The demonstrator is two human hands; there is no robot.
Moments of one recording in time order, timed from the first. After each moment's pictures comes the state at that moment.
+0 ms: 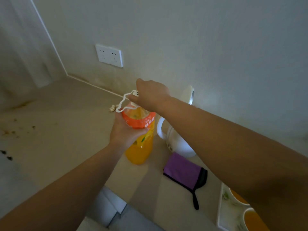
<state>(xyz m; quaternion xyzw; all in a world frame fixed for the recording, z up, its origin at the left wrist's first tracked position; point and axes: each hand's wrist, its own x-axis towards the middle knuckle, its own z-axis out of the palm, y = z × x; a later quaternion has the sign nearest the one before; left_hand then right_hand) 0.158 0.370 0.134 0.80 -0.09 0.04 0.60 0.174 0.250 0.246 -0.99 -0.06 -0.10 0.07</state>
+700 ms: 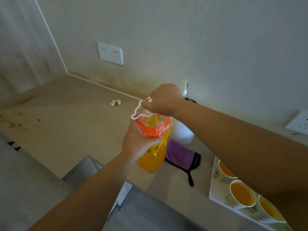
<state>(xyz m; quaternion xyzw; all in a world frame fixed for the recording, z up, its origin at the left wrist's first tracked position) 0.075 0.375 0.126 0.81 -0.13 -0.01 0.58 0.105 0.245 0.241 -0.99 -0.06 -0.12 -0.06</state>
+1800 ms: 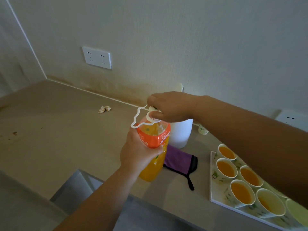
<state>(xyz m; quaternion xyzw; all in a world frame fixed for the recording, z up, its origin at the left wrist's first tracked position) 0.074 0.379 0.127 0.86 -0.13 0.00 0.49 0.079 0.242 0.271 -0.99 -0.16 0.03 -0.07</state>
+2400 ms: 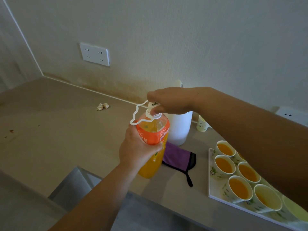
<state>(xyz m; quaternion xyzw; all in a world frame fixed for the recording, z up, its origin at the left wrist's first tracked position) 0.072 0.379 0.129 0.87 -0.13 -0.01 0.47 0.081 0.242 0.279 -0.99 -0.13 0.09 -0.03</state>
